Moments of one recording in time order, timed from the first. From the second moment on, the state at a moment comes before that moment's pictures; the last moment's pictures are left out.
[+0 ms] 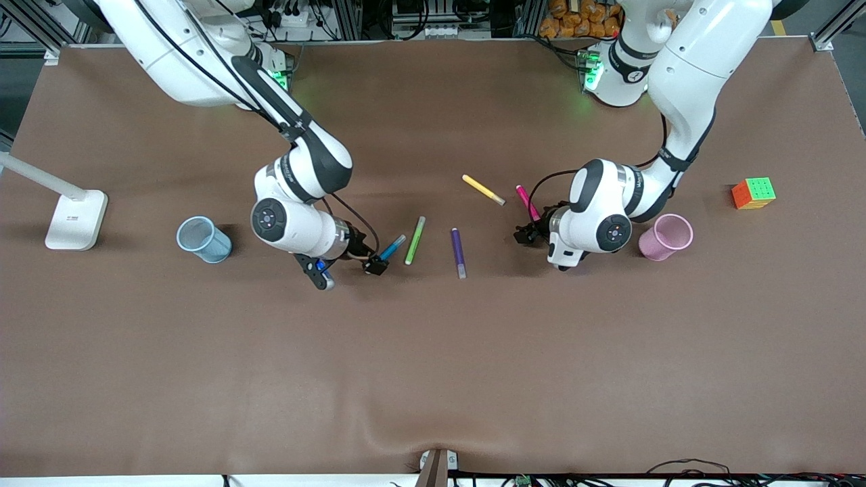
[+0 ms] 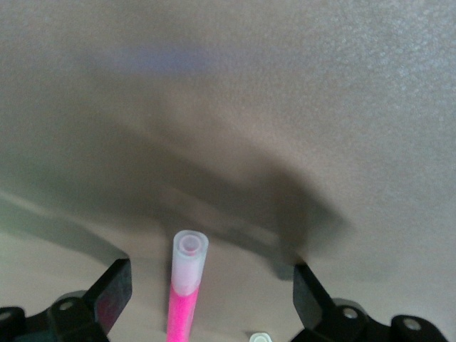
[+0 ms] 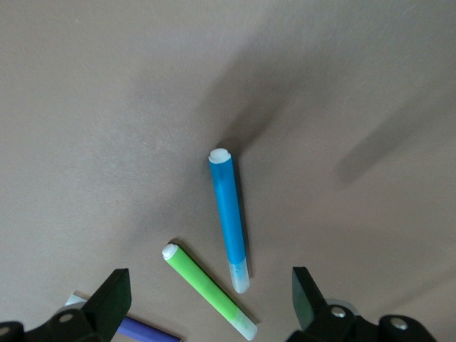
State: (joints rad) left arm -0.10 0.58 -0.34 -2.06 -0.26 2.26 -0.83; right arm 0.14 0.60 0.42 -1.85 0.23 2.42 1.19
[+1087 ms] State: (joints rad) left arm -0.09 0.58 -0.34 -2.06 -0.27 2.25 -0.87; right arm 0.20 0.69 0.42 -1.84 0.14 2.50 1.29
